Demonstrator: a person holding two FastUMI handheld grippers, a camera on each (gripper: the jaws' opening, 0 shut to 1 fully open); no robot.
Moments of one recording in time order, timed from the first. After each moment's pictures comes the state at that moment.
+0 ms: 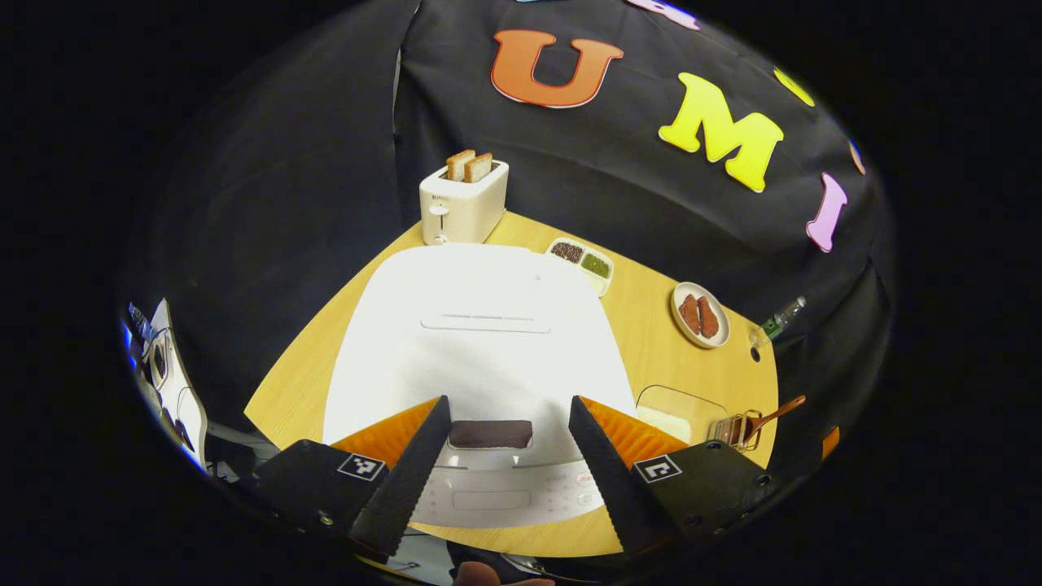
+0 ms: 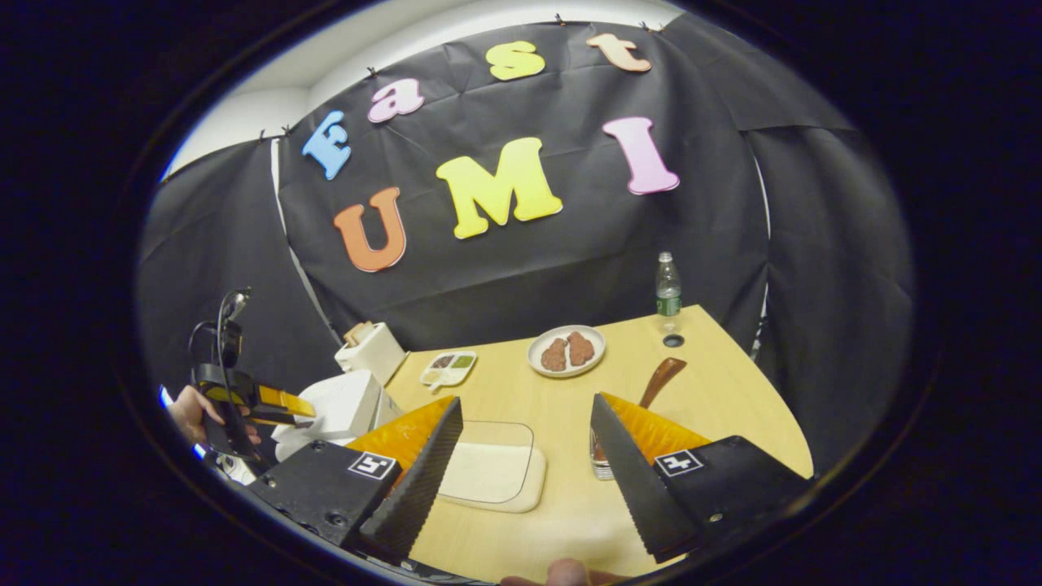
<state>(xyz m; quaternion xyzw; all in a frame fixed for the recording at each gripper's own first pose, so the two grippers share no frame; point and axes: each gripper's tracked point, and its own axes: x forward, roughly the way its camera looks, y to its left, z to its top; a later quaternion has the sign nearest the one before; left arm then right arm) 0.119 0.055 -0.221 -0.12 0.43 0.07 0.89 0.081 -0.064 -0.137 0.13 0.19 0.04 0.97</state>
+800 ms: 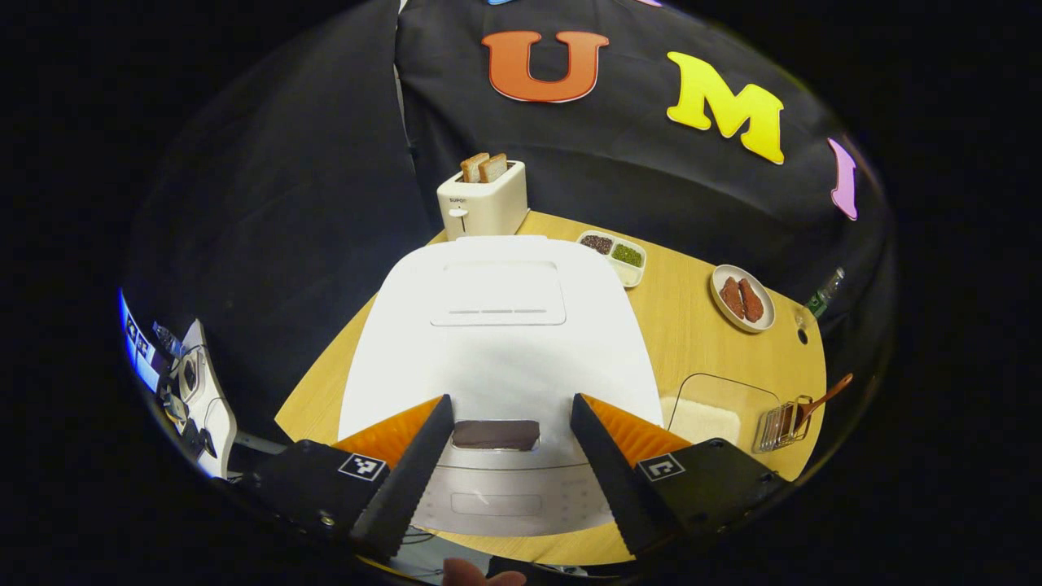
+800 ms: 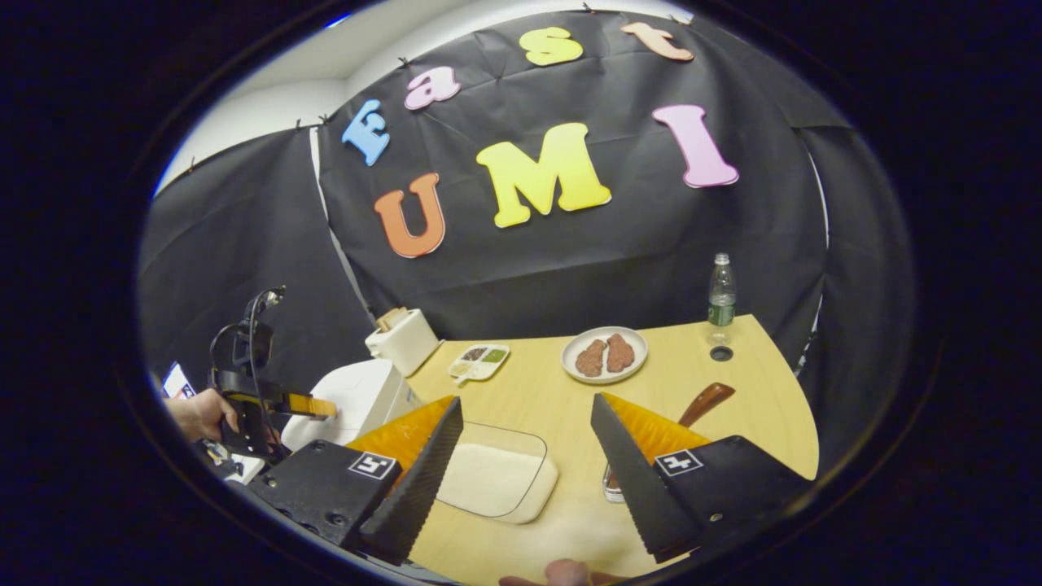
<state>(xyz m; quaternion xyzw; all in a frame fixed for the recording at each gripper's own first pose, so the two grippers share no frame) 0.126 0.059 -0.234 -0.05 0.41 0.13 0.90 0.116 -0.062 -0.143 0.11 0.18 0.13 0.97</state>
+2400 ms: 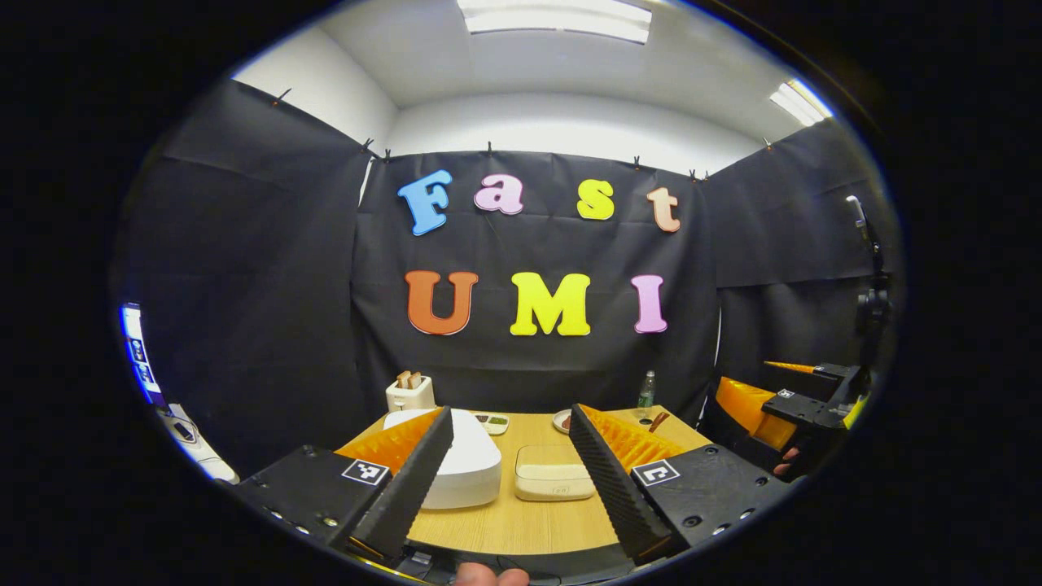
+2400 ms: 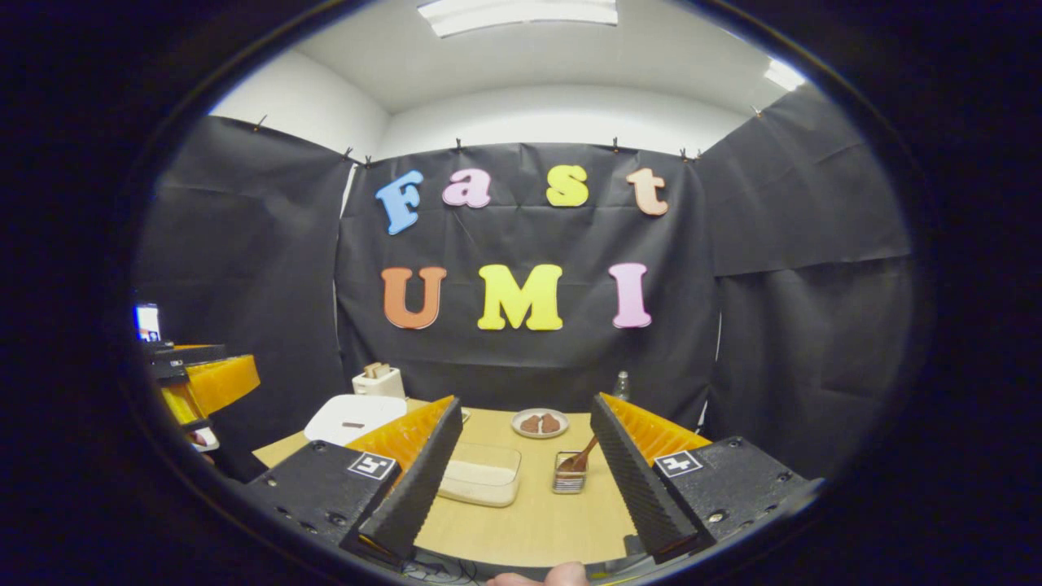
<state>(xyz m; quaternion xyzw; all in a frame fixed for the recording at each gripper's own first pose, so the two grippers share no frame) -0.156 -0.042 -0.011 0.01 -0.02 -0.06 1.00 -0.156 -0.018 -0.027 0.00 -0.01 -0.02 1.00</state>
